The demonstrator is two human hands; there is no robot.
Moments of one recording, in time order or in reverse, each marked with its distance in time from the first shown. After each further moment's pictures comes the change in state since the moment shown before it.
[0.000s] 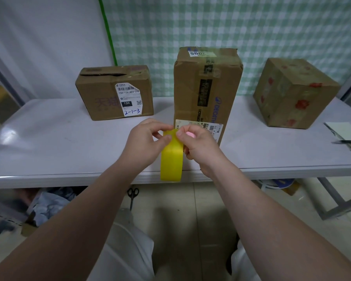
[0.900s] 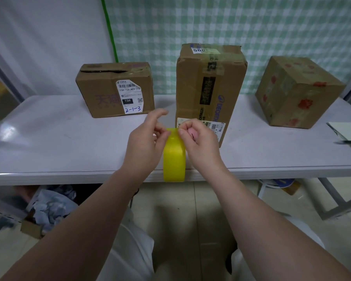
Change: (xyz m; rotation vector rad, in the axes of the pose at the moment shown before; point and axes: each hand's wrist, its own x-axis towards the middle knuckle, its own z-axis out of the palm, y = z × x) left_hand -0.011 -0.009 0.010 0.087 0.194 0.185; right_hand 0.006 0.020 0.006 -0.309 0.220 -0.412
